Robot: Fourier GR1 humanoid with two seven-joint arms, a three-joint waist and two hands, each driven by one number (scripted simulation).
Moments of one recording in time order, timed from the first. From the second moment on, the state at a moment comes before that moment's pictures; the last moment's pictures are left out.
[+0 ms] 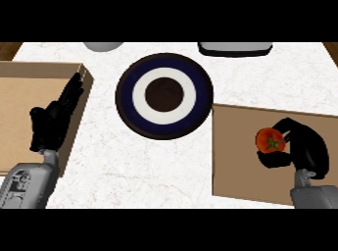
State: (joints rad) left arm -0.25 0.21 0.00 -1.43 -0.06 0.05 0.12; right arm -0.11 -0.21 0.04 -1.49 0.92 -0.07 0.57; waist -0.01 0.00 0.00
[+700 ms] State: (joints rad) left arm -0.26 0.20 0.02 -1.41 -0.08 0.04 0.09; right arm -0.13 -0.22 0.06 -1.79 0.84 -0.13 0.36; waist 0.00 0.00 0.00
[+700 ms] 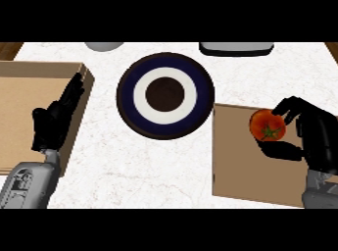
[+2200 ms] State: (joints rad) left arm -0.30 0.17 0.00 -1.40 -0.10 0.01 0.09; right arm -0.96 0.00 0.21 -0.70 0.58 -0.35 0.44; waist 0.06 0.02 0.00
